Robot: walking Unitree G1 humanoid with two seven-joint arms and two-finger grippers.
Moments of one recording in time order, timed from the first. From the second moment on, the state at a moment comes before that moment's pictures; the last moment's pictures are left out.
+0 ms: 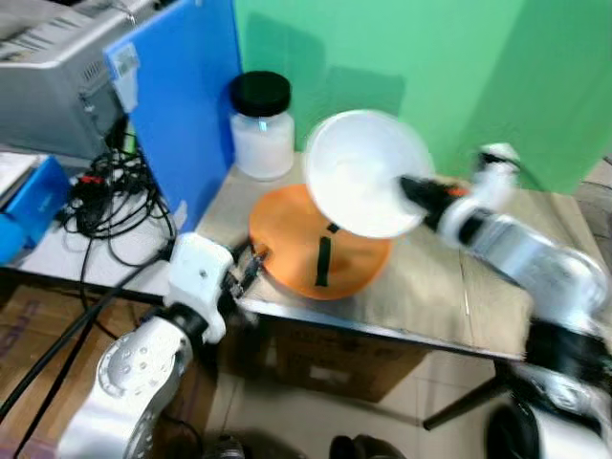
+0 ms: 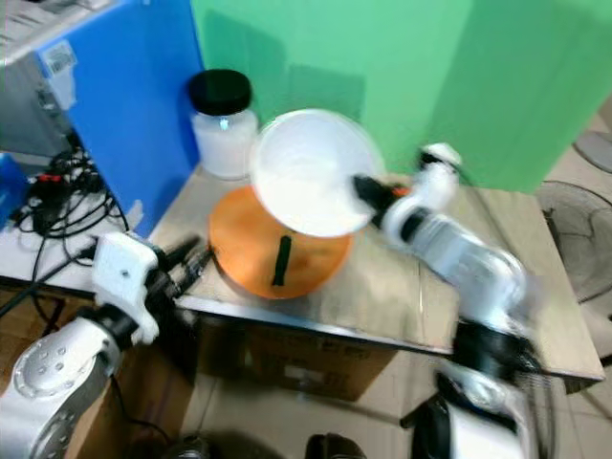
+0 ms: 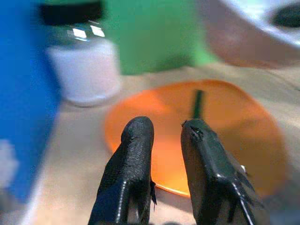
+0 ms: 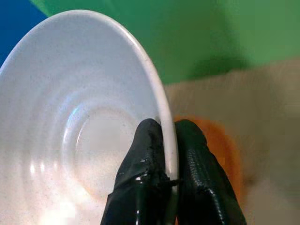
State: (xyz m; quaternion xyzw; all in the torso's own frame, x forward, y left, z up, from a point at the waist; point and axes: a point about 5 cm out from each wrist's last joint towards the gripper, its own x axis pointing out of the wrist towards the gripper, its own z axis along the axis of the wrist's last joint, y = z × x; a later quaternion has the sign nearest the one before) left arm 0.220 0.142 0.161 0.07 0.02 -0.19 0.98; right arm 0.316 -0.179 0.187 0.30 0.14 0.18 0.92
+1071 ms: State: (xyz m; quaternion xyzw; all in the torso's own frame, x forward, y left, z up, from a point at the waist) left arm 0.212 0.160 0.167 0.04 0.00 0.00 1.00; right arm 0.294 -0.160 0.181 0.21 0.10 0.16 0.96
